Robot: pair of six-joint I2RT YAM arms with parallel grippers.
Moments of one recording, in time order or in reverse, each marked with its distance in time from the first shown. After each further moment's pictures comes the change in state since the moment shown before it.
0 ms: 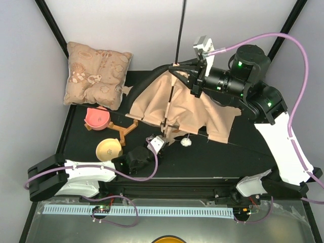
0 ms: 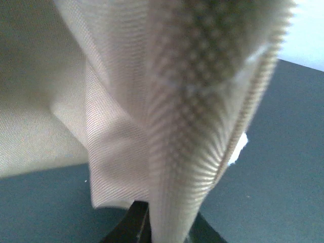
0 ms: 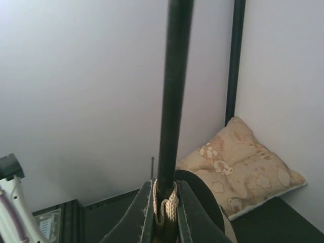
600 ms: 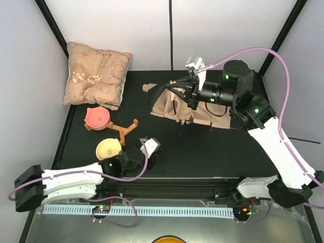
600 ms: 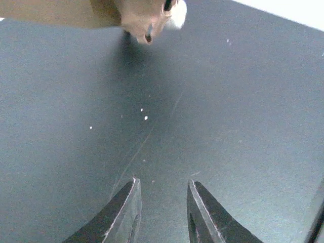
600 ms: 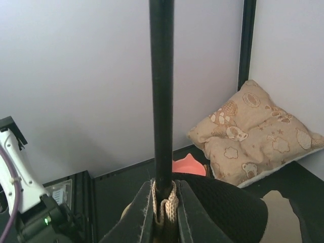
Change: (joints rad) left arm -0.002 -0.217 -0.002 -0.379 0.042 -0.074; right arm -0.003 -0.104 -0.322 0.105 -0.057 0.006
